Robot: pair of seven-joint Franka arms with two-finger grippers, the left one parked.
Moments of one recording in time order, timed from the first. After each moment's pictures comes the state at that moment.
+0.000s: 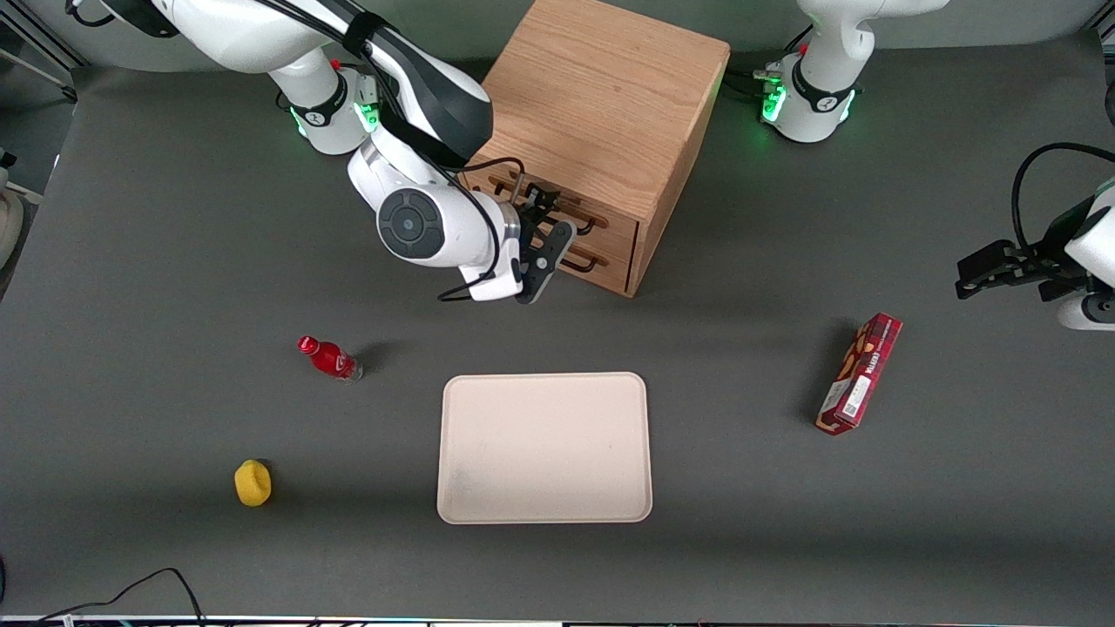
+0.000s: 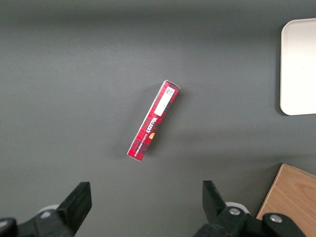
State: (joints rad) arm 0.16 0.50 0.62 -1.57 0.24 1.85 -0.24
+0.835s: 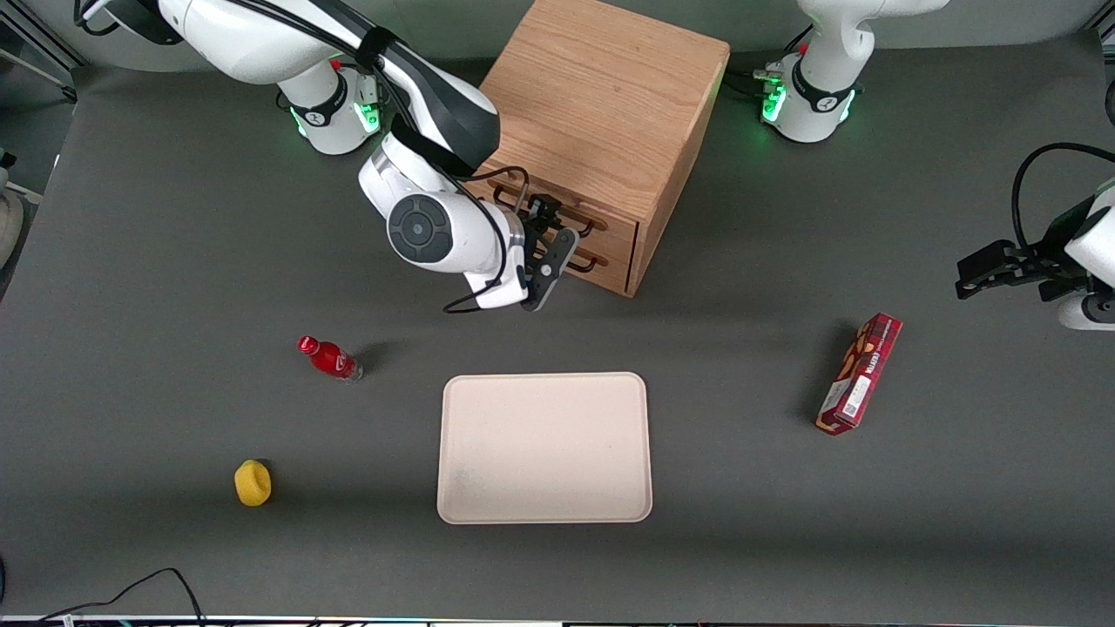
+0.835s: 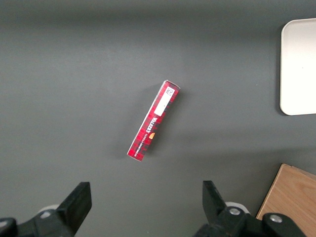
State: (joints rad) arm 0.15 0.54 0.61 -1.56 0.18 1.91 -0.30
